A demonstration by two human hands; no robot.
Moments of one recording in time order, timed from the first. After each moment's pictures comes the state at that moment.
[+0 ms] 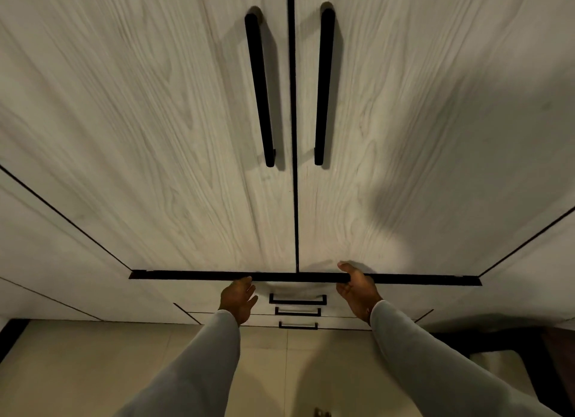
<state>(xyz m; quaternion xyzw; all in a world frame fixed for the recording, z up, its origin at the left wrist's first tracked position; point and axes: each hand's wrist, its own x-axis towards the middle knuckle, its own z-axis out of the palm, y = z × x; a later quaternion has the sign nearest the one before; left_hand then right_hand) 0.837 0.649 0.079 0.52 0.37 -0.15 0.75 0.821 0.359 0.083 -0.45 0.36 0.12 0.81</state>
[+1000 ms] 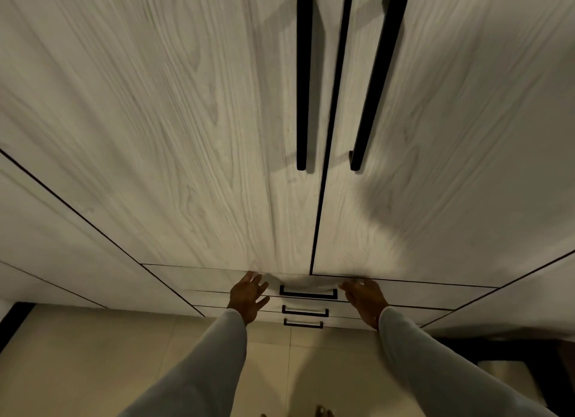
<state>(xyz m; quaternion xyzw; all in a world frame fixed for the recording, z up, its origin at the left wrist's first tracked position) 0.848 0.657 0.073 0.51 0.33 -0.20 0.76 0.823 0.370 0.078 -0.66 0.31 0.14 0.67</state>
